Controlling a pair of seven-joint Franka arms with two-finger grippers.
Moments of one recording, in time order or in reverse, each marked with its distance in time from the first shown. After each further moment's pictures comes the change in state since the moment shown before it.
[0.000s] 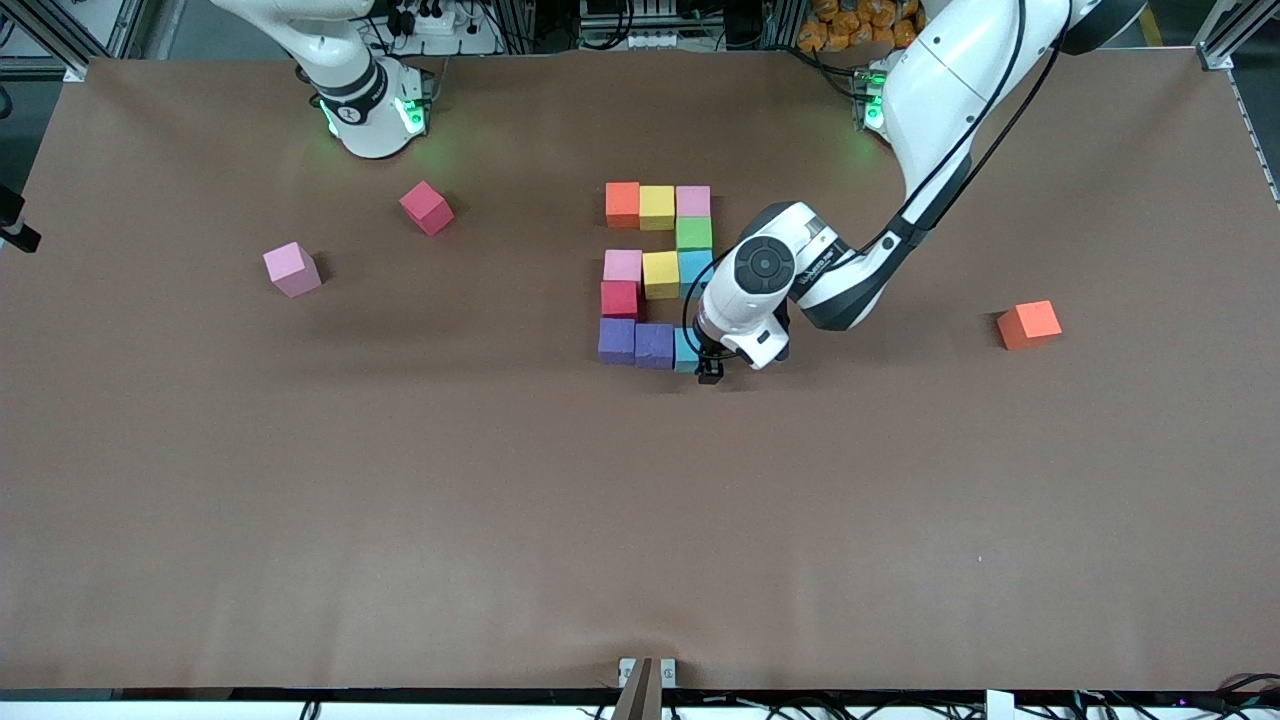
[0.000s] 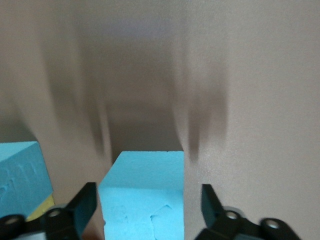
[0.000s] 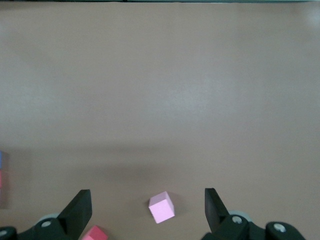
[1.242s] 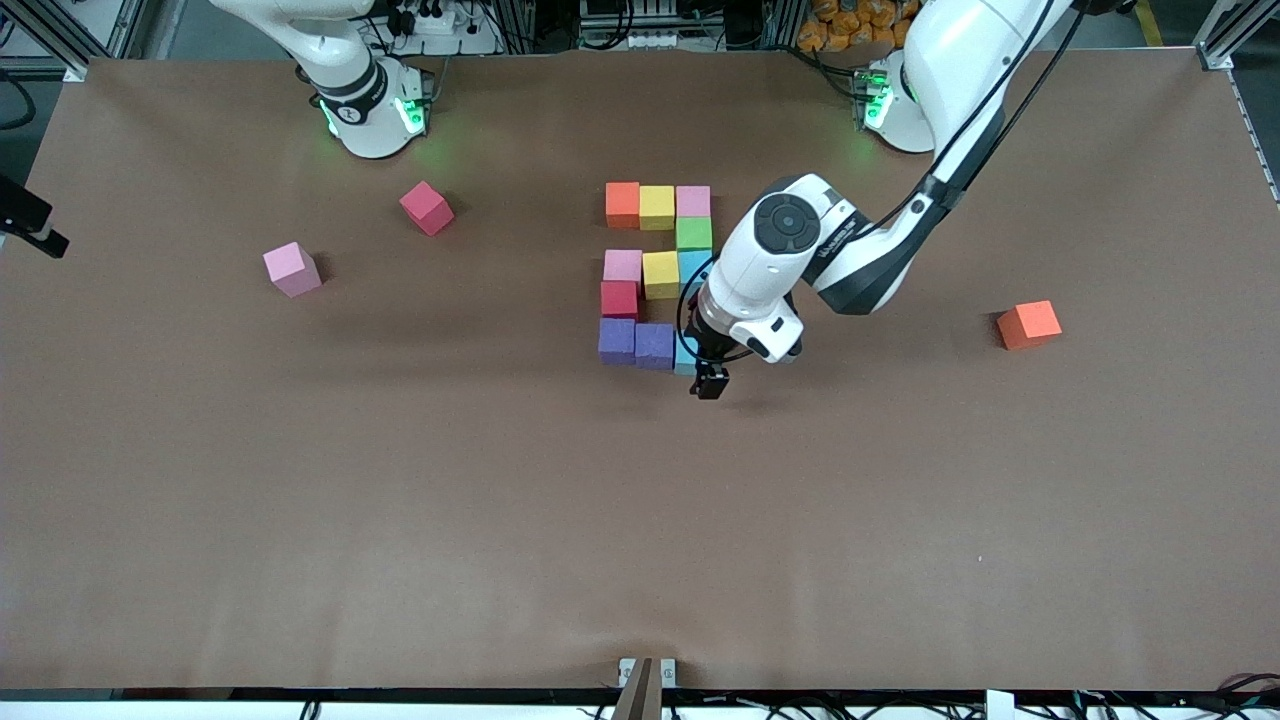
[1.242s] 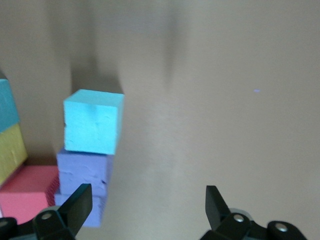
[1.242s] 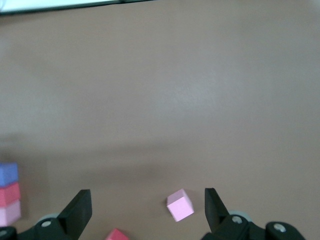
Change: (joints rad) left arm 0.027 -0.133 -0.012 0.077 -0.040 0.025 -0.063; right arm 0.025 0.002 0.013 0.000 0.007 -0.009 0.179
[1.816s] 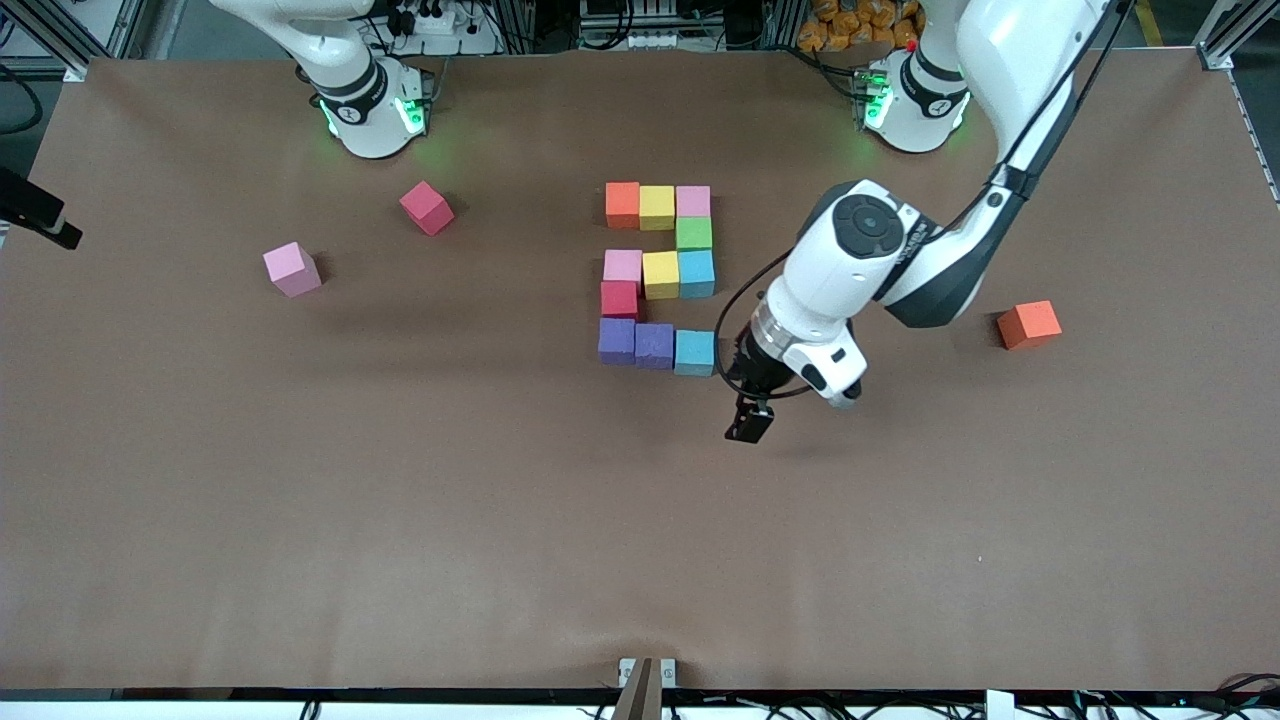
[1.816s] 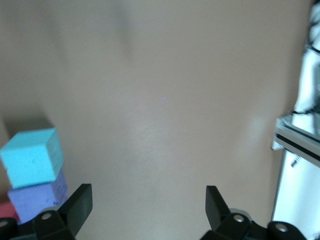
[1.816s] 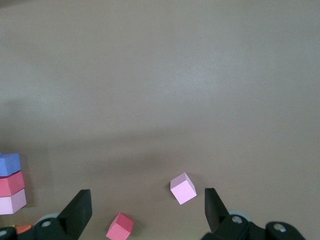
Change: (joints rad) left arm 0.105 -0.027 0.001 0.089 0.000 -0.003 0.417; right arm 0.000 0.001 0.000 0.000 0.000 -0.067 -0.026
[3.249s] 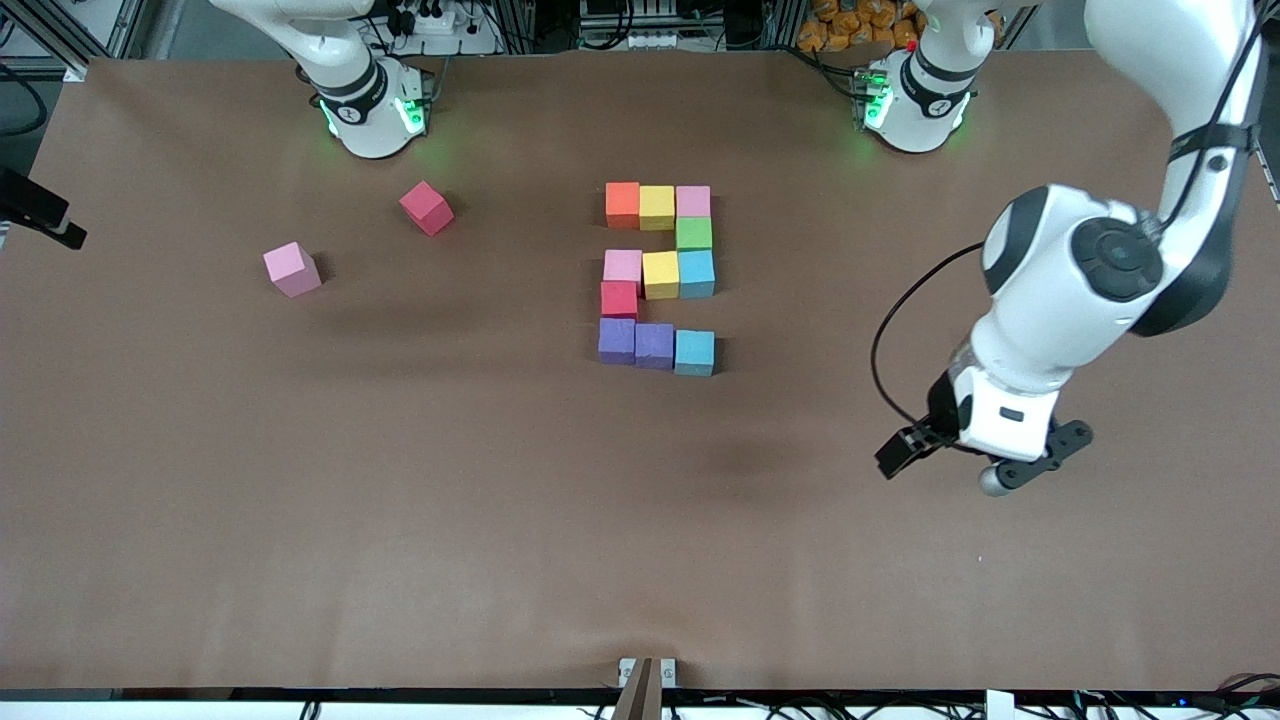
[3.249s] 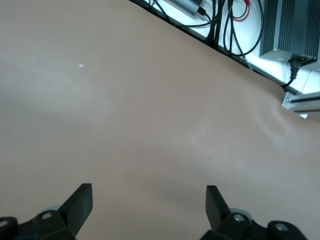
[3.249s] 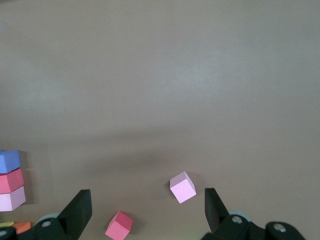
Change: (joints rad) left arm 0.192 -0.119 0.098 0.165 -0.076 -0.392 1.259; right arm 0.000 0.003 -0.002 0.000 0.001 -0.004 -0.007
